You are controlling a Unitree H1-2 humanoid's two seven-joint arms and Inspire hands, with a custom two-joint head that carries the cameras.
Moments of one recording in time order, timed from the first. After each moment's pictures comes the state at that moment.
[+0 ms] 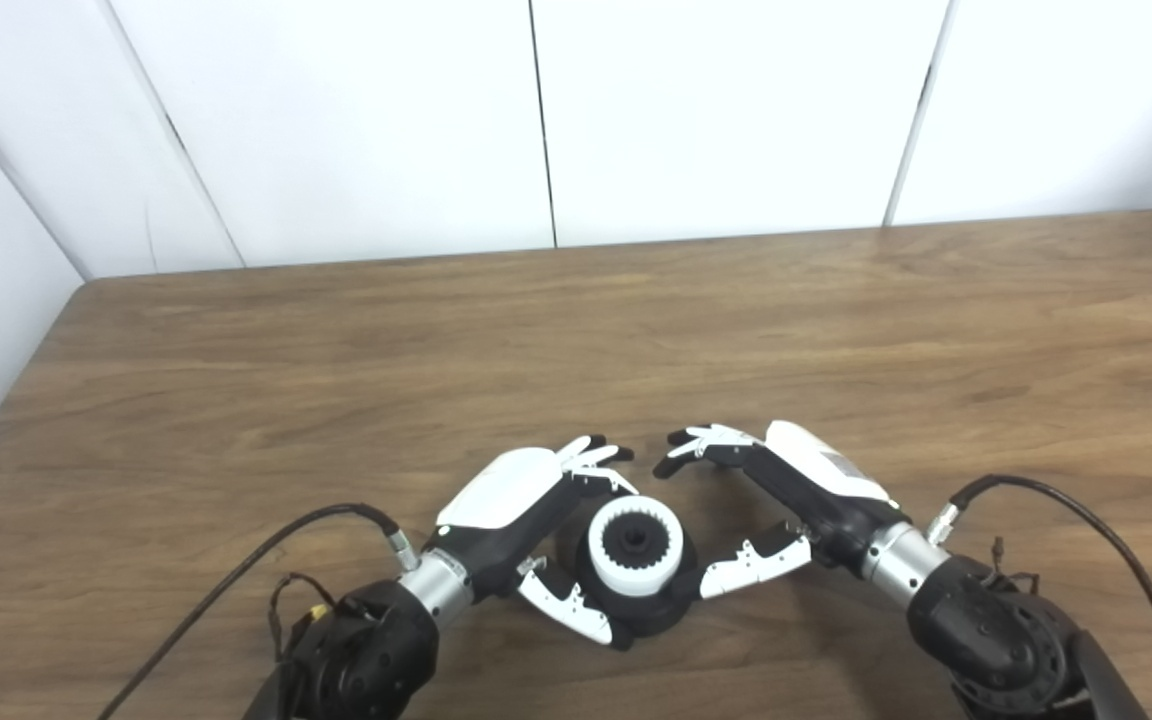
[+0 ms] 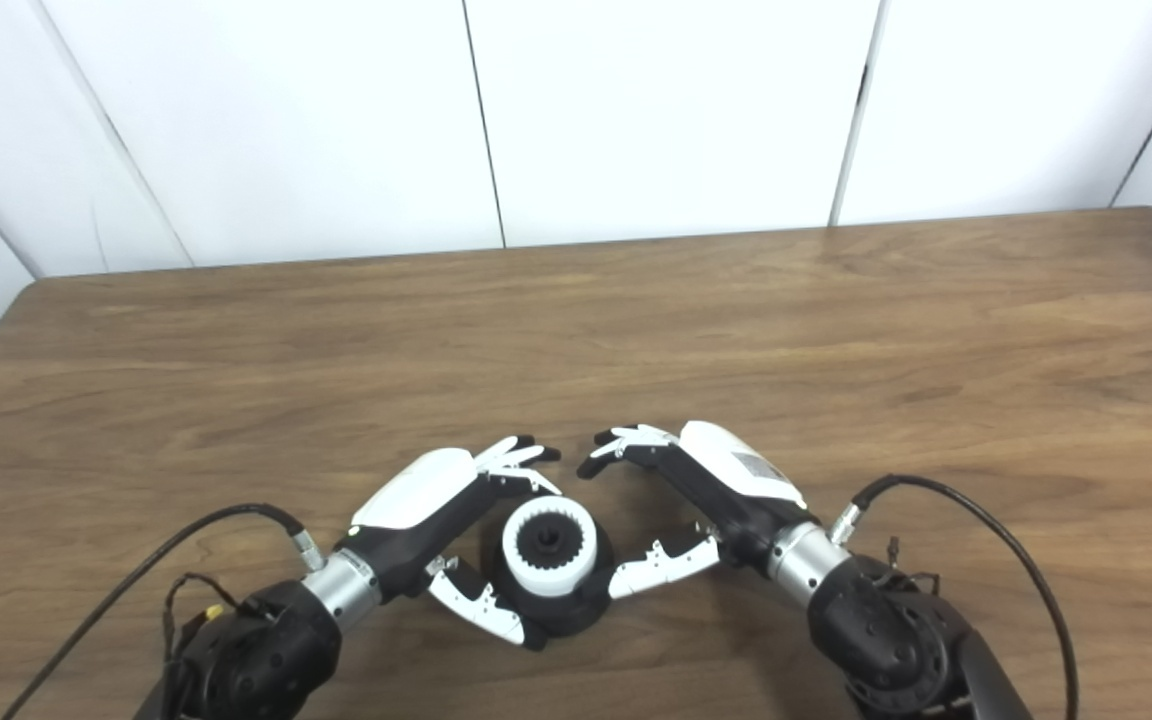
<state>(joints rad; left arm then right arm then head) -0.12 0.28 -0.38 -0.31 0.67 0.15 -0.46 -0.12 -0.31 0.30 -0.35 -0.54 0.23 0.43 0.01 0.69</state>
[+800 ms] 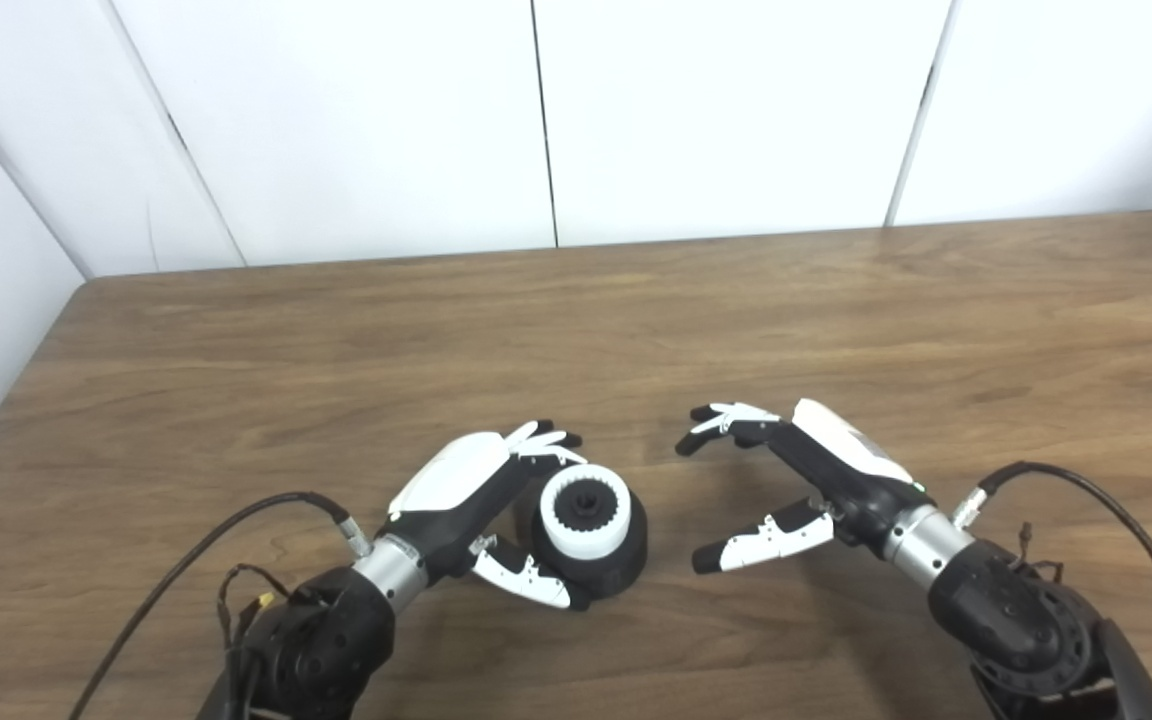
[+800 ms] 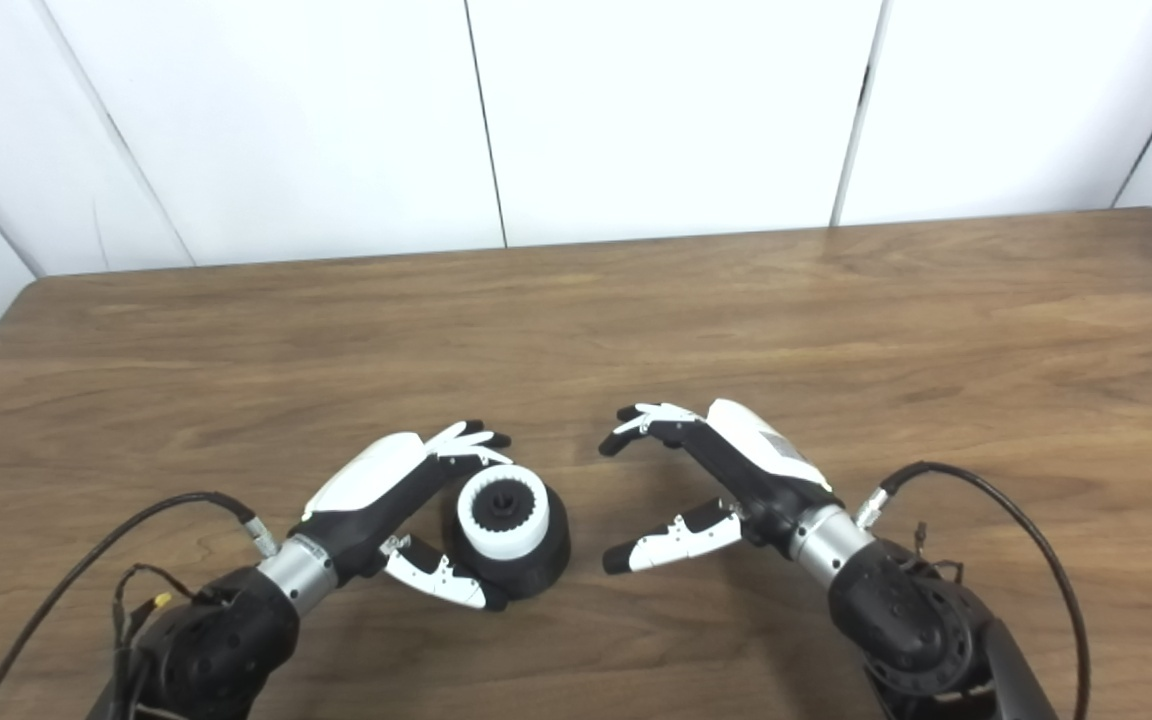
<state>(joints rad) -0.12 0.30 -0.31 -0.29 0.62 0.16 -0.46 -0.13 -0.31 0.25 -0.35 -0.50 0.23 0.43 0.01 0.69</state>
